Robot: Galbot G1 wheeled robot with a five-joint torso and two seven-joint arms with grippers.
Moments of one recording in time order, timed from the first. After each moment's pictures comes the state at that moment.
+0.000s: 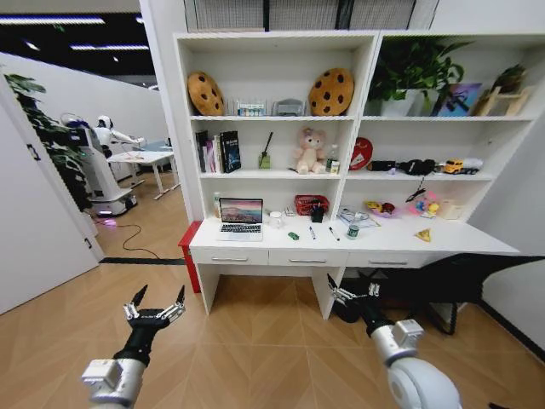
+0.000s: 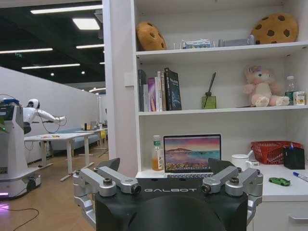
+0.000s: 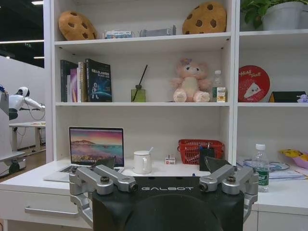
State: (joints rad) left arm 1.79 -1.39 -0.77 -2.40 -0.25 0.10 0.03; right arm -1.57 1.29 0.68 2.24 0.32 -0.19 -0.07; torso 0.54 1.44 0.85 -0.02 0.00
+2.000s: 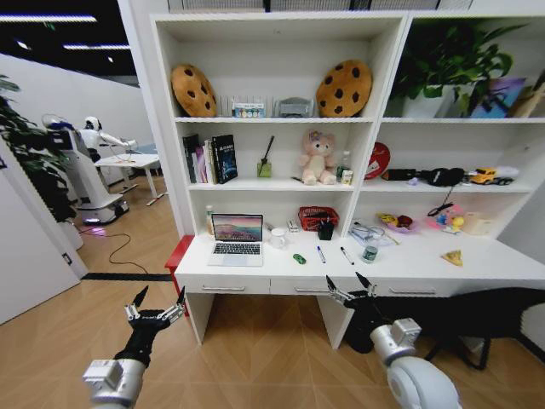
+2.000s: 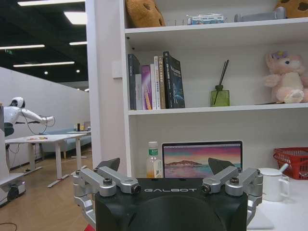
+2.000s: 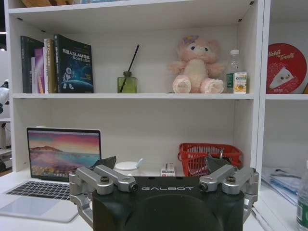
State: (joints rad) left arm 1.79 -1.40 -0.77 -2.38 -0.24 0.10 0.04; right arm -1.56 1.30 0.69 2.22 0.31 -0.21 -0.10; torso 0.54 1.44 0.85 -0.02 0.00
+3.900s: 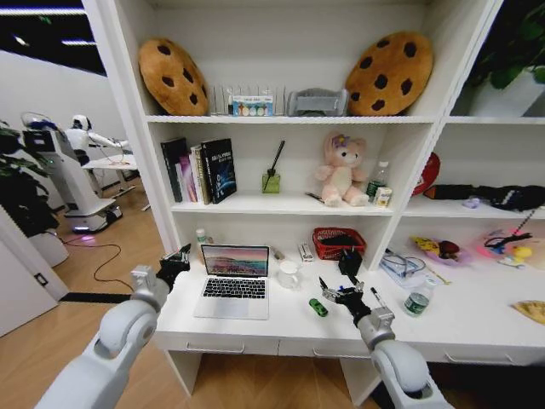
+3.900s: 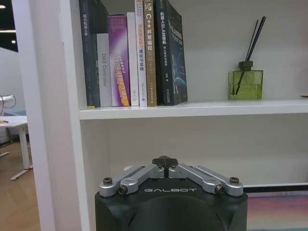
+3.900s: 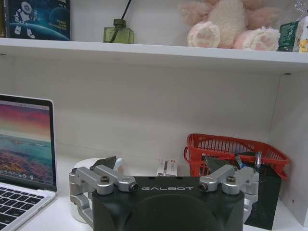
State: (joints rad) left arm 1.06 -0.98 -0.42 -2.09 -0.64 0.48 -0.30; right arm -1.40 1.24 0.60 2.00 0.24 -0.21 -0.09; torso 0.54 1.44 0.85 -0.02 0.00
